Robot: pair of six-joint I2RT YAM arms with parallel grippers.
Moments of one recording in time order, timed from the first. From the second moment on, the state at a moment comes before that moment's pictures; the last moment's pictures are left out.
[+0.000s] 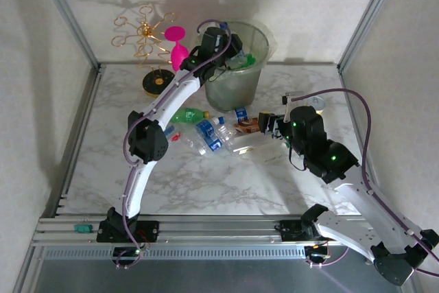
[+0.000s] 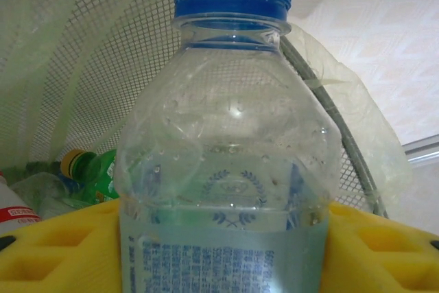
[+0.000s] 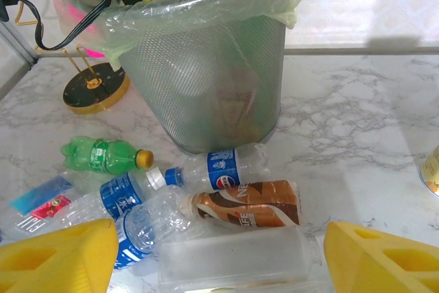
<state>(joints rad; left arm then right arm) -0.52 2.36 2.43 -0.41 -0.13 -0.87 0.67 0.90 1.01 -0.55 0.29 0.33</state>
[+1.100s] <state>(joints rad) -0.53 2.10 2.38 -0.39 -0.10 -0.88 0.67 0.91 1.13 -0.61 0.29 0.33</state>
